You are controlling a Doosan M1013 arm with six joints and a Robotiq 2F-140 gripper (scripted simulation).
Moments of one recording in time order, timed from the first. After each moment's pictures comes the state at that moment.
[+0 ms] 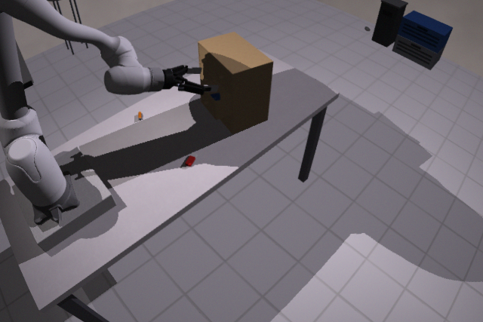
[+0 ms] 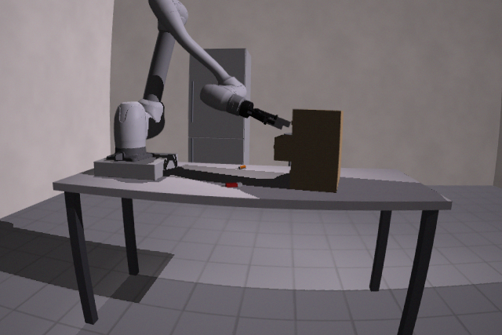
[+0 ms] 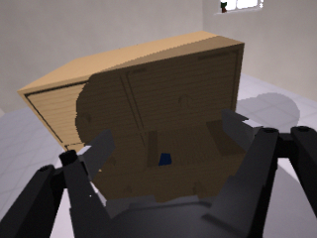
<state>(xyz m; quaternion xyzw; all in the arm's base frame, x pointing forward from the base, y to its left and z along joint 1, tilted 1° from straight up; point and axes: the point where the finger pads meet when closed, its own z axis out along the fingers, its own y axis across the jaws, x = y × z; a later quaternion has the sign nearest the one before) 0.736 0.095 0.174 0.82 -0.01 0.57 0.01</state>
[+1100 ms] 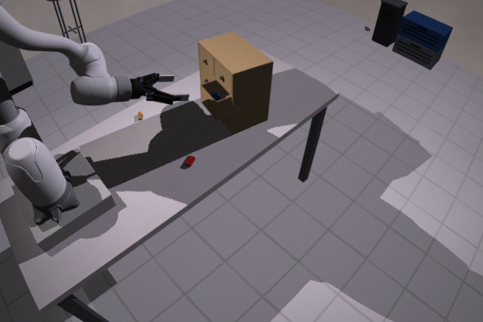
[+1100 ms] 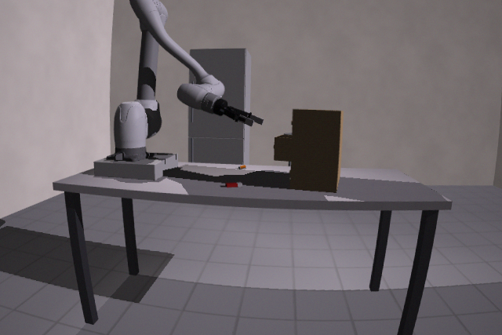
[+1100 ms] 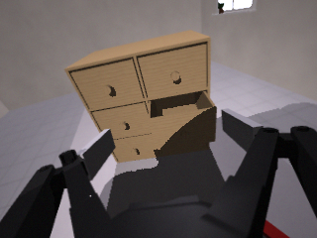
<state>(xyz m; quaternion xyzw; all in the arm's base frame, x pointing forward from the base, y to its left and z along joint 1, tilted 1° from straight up) 0.611 0.098 0.181 0.82 -0.01 0.57 0.01</state>
